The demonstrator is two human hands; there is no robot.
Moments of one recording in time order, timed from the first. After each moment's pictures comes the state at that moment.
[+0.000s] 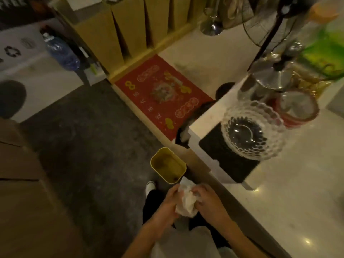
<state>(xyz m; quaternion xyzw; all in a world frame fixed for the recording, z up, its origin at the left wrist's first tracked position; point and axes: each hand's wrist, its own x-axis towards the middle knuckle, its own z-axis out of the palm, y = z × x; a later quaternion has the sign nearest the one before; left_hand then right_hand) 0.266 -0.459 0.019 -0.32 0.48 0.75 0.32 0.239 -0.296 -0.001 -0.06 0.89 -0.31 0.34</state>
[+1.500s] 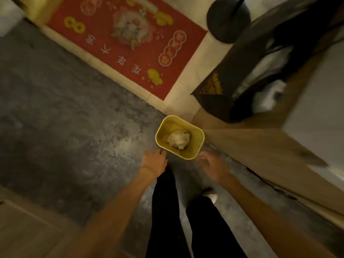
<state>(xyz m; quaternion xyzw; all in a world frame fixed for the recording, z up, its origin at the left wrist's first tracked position) 0.095 -0.684 -0.321 0.19 0.87 0.01 0.45 0.142 -0.459 -0.276 0.19 0.84 -0.33 0.38</state>
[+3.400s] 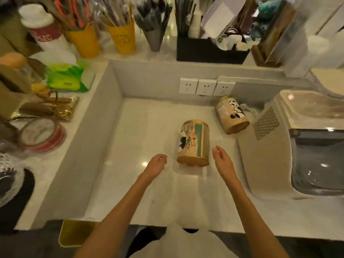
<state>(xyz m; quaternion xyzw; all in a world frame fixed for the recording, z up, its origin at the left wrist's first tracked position) 0.199 0.016 0.018 0.08 0.80 0.41 0.43 0.360 0.215 0.029 0.48 0.70 -0.53 -0.06</state>
